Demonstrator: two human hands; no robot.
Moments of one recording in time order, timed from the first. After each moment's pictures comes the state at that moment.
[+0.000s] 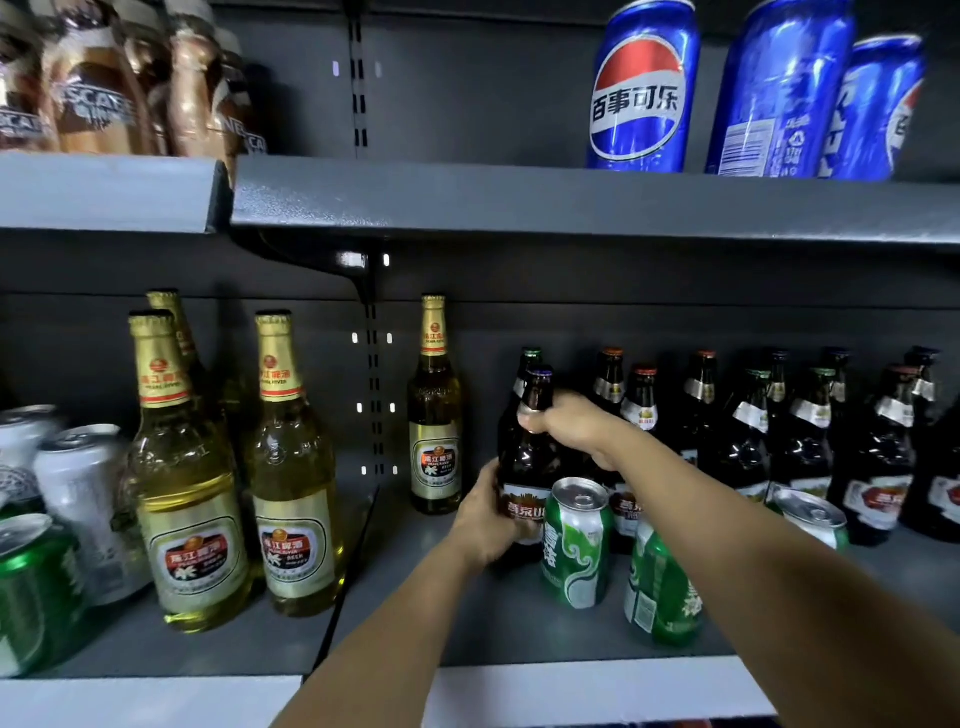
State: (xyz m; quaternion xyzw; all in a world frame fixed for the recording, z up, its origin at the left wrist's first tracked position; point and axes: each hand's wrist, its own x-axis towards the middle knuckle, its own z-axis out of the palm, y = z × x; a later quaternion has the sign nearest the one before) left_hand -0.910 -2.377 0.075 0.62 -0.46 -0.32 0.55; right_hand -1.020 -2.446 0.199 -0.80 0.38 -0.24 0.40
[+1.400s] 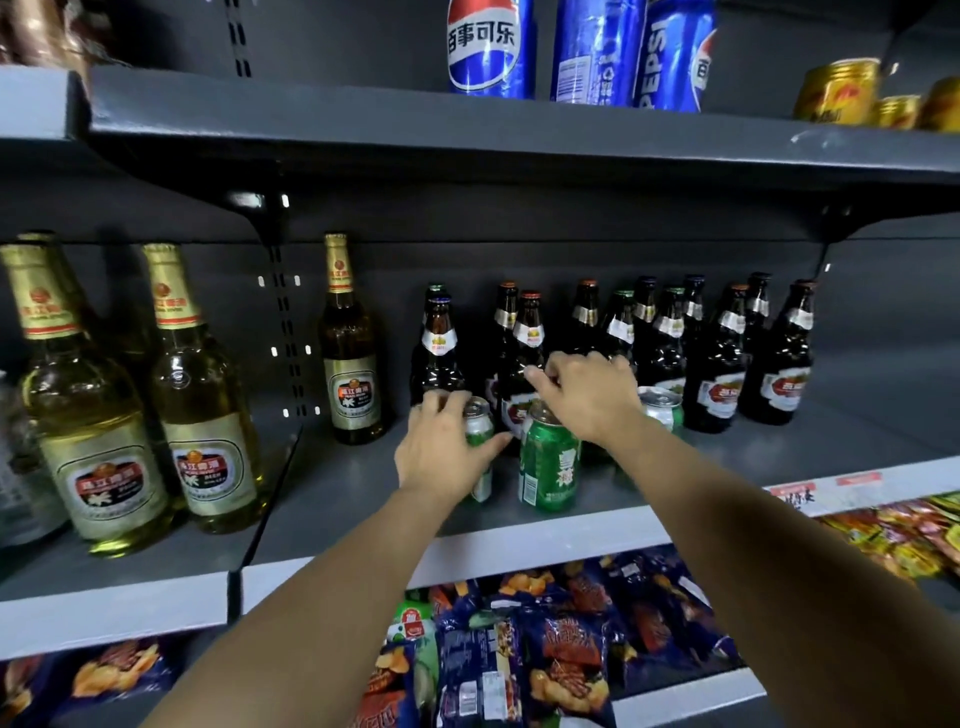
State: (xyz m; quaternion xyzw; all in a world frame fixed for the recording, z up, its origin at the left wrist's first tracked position) left_hand -0.996 -2.332 0.100 0.75 -0.55 0.07 0.36; right_hand -1.150 -2.410 0.164 -0.84 0.48 -0.21 -0.13
